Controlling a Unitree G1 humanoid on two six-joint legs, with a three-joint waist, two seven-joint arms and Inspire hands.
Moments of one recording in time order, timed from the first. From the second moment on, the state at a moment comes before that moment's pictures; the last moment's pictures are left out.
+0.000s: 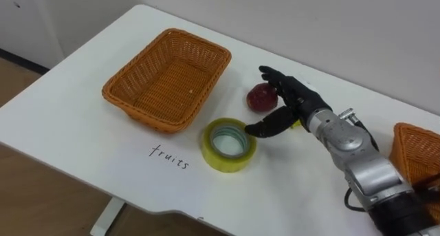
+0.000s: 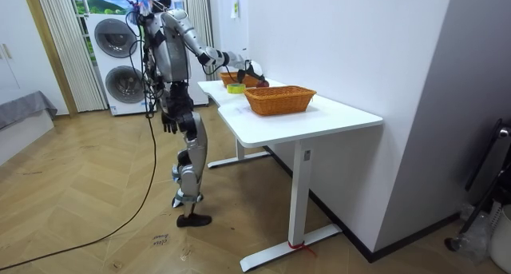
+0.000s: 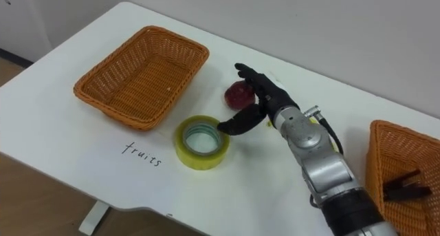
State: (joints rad) left arm 0.26 0.26 0.08 0.94 0.29 0.26 0.24; right arm -0.37 -0.37 0.32 0.30 -0.01 0.24 0.13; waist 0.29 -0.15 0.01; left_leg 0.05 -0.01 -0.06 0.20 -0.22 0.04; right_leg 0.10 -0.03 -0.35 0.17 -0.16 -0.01
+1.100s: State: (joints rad) left arm 0.25 0.26 0.08 0.94 0.29 0.27 0.25; right arm -0.37 -0.34 0.34 0.25 -0.23 0.24 0.21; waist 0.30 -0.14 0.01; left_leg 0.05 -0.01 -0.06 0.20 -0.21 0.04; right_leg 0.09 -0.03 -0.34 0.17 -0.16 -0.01
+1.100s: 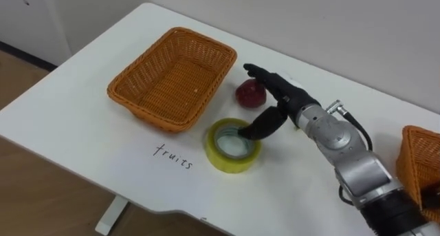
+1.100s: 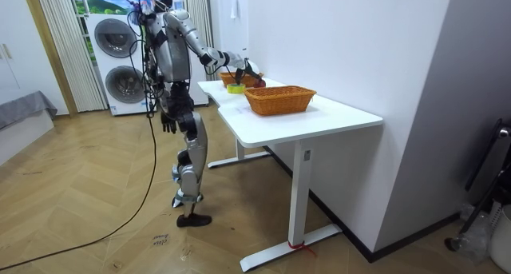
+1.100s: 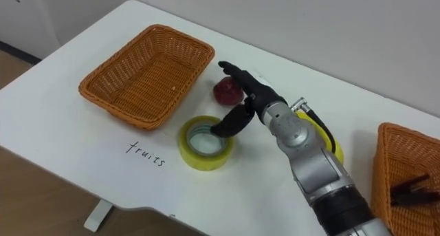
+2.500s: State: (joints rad) left arm 0.20 0.26 0.16 0.95 0.29 0.30 0.19; right arm -0.37 -0.35 0.33 0.14 -0.63 0.35 0.49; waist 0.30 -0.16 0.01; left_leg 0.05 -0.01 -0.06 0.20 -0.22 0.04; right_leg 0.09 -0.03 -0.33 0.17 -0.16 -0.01
